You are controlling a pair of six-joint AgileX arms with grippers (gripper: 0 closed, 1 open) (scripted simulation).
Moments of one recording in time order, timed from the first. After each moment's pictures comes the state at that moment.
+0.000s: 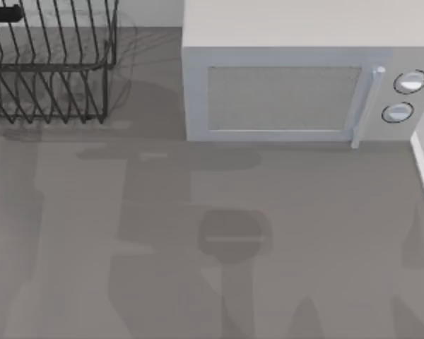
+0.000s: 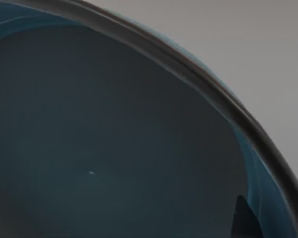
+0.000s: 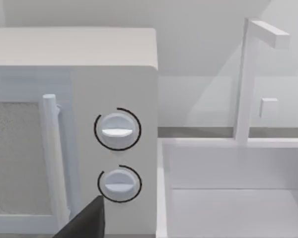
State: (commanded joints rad) left arm 0.07 1.76 0.92 0.83 0.11 0.02; right arm 0.00 0.00 0.00 0.00 0.00 0.00
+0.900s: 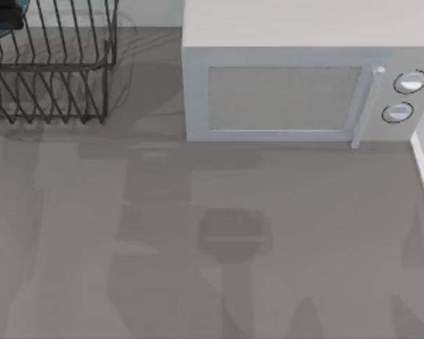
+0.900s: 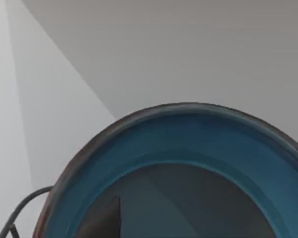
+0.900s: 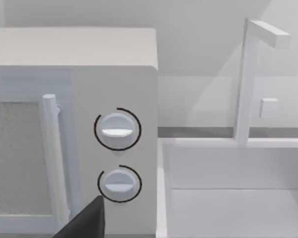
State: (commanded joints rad) left arm 0.07 1.76 0.92 0.83 0.11 0.02; right arm 0.00 0.00 0.00 0.00 0.00 0.00
